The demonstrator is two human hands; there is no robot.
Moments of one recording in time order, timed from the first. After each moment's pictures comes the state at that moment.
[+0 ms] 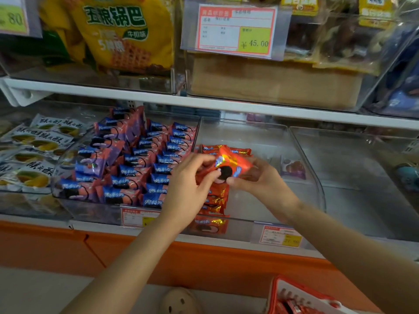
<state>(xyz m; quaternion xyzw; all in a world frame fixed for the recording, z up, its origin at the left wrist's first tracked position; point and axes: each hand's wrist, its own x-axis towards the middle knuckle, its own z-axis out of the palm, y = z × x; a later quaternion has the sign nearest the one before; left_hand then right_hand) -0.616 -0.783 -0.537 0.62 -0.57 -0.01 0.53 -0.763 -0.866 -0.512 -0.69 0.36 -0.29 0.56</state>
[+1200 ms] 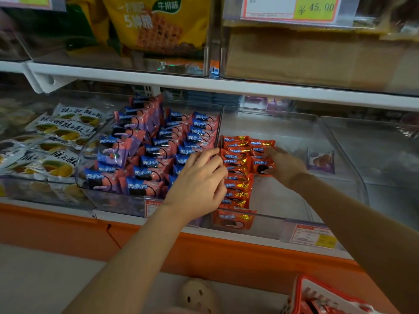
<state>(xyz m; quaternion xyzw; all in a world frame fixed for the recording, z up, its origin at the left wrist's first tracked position) -0.571 -0.777 -0.558 0.63 -0.72 0.21 0.21 -0.736 -0.968 -0.571 -0.89 0.45 -0.04 0.05</state>
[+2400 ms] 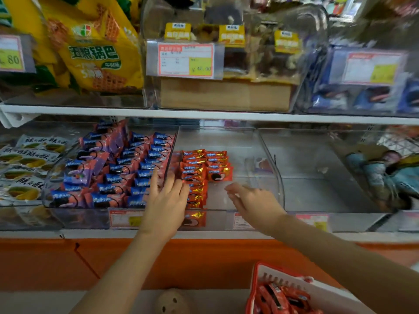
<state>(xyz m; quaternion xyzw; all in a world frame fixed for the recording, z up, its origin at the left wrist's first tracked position) -0.626 -0.756 -0.554 0.71 -0.64 0.29 0.09 -0.825 -0.853 -0.542 -0.93 0.33 -0.13 0.01</state>
